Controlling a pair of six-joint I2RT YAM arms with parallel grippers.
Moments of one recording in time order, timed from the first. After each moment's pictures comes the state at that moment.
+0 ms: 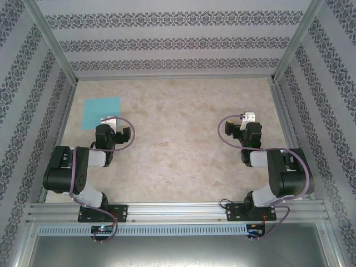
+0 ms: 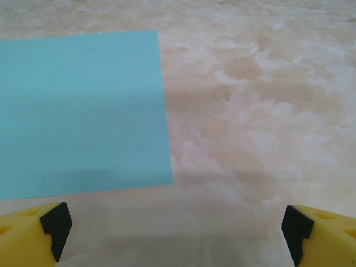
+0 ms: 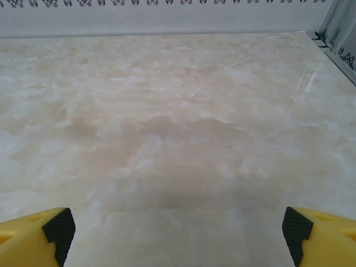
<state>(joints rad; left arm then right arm) 0.00 1.56 0.41 0.67 -0.04 -0.02 0.01 1.51 0.38 0.75 0.03 0.05</state>
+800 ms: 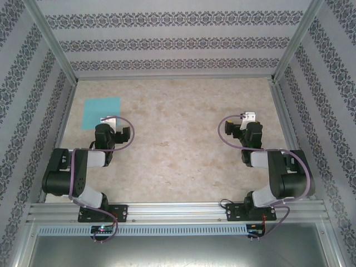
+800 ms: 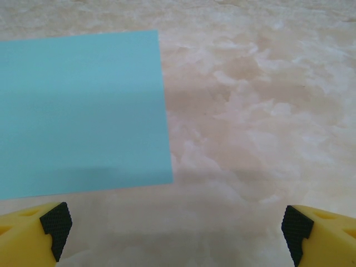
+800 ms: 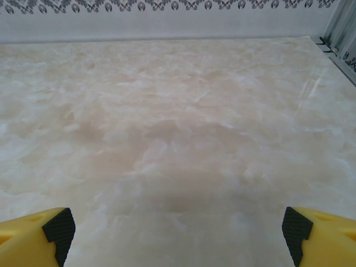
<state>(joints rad) 0.00 1.51 0.43 0.59 -0.04 -0.02 0.01 1.47 0.38 0.73 0.00 0.04</state>
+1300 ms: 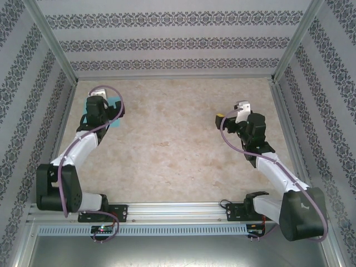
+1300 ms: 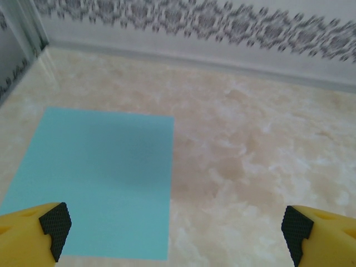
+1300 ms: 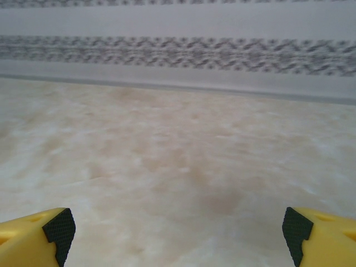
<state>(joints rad) 0.01 1.40 0.90 -0.05 -0.11 -0.19 0.15 1.11 0.57 0.23 -0.20 0.06</state>
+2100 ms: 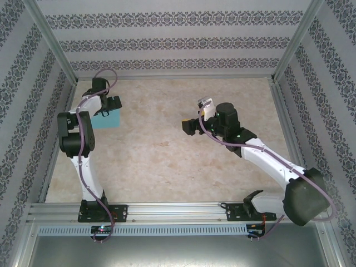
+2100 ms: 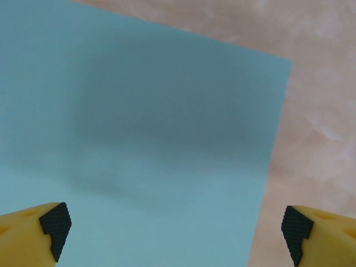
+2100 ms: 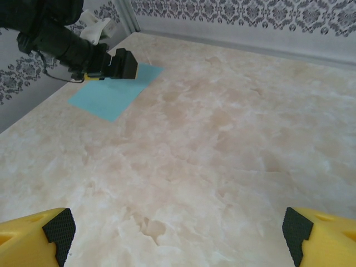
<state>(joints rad) 0.13 2.13 1.61 -0.53 -0.08 -0.27 0.50 1.28 0.86 0.00 -0.30 0.17</state>
